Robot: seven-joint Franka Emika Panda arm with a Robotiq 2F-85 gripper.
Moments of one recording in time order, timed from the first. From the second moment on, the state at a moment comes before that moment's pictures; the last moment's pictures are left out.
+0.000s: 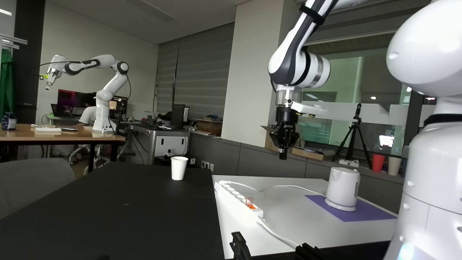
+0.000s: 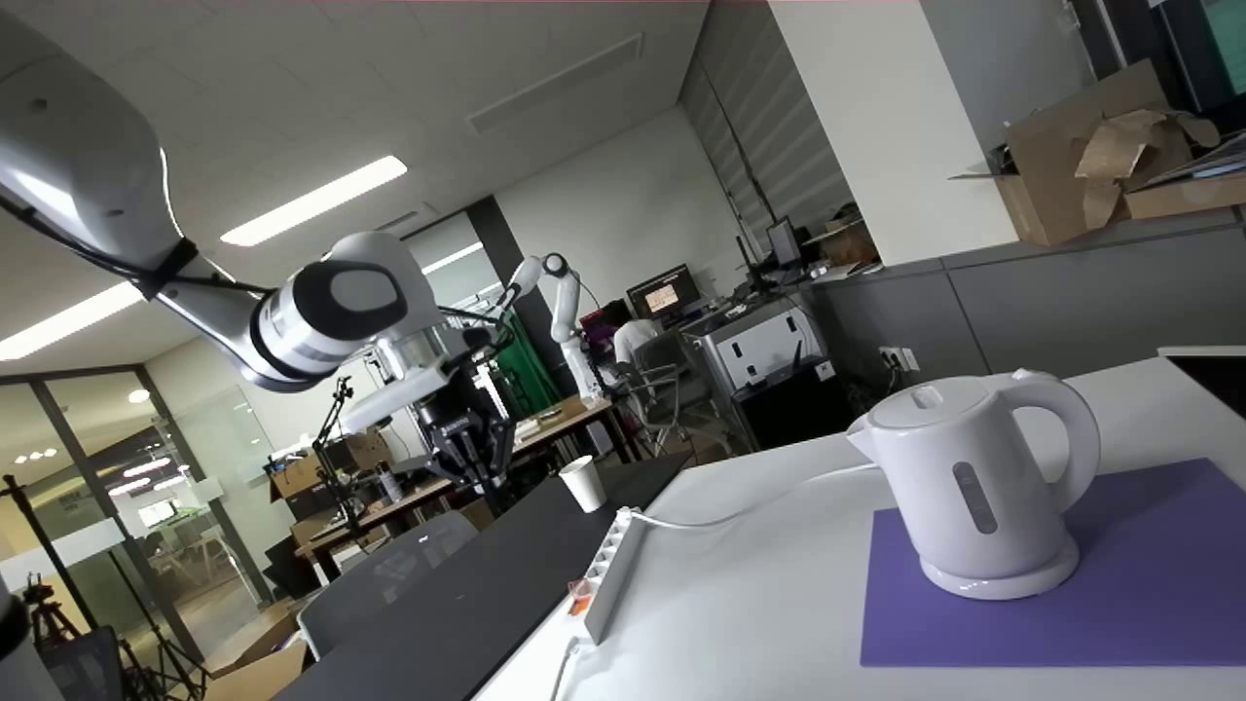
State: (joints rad) arm 0.04 -0.10 0.01 -2.64 -0.04 2.55 -0.22
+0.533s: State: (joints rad) arm 0.09 0.10 0.07 -2.64 -0.45 2.78 0.23
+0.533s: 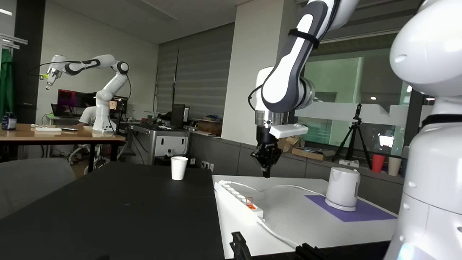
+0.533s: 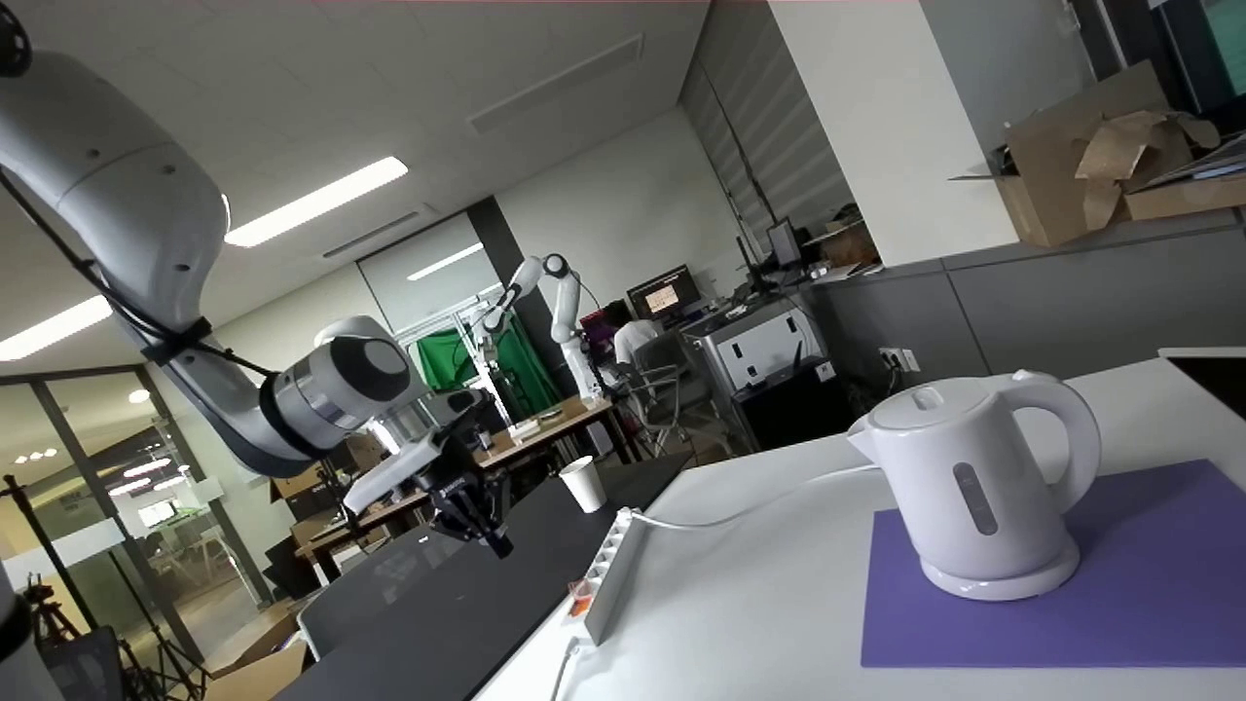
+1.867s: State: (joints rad) arm 0.15 0.19 0.03 -2.57 -0.70 2.77 0.49
